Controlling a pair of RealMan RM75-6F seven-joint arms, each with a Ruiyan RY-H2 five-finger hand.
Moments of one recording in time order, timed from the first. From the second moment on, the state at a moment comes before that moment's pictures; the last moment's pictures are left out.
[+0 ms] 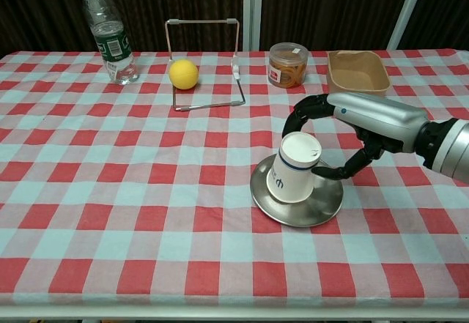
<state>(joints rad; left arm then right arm) -0.05 -1.25 -0.02 -1.50 1.45 1.46 0.06 0.66 -1.57 -0.02 -1.30 -1.62 1.05 0.28</state>
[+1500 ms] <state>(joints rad) -0.07 -1.26 -0.03 -1.50 1.47 1.46 0.08 0.23 -1.20 -0.02 -1.52 -1.44 1.48 0.03</state>
